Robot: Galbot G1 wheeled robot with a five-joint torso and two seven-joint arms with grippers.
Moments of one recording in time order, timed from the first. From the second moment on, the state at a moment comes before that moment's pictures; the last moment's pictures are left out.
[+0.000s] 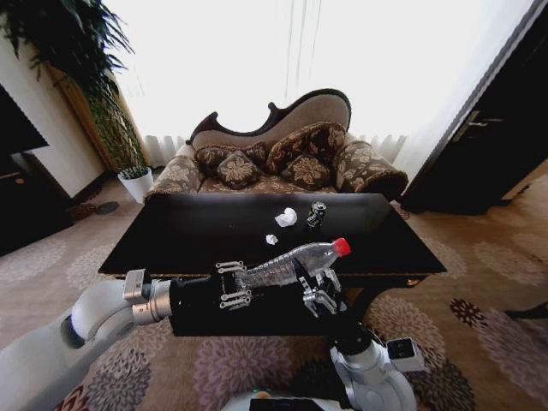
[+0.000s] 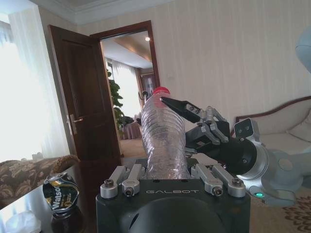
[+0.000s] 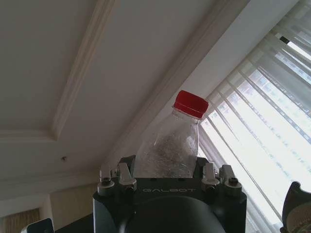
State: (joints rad) left arm 1.24 -0.51 -0.48 -2.37 -0.86 0.09 0.66; right arm -1.70 1.26 0.37 2.35 0.87 0.29 -0.60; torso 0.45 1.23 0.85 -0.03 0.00
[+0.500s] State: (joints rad) left arm 1.31 -0.53 -0.55 -2.38 -0.84 0.11 0.67; right arm -1.71 1.26 0.38 2.35 0.86 0.30 -0.61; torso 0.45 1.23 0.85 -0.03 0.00
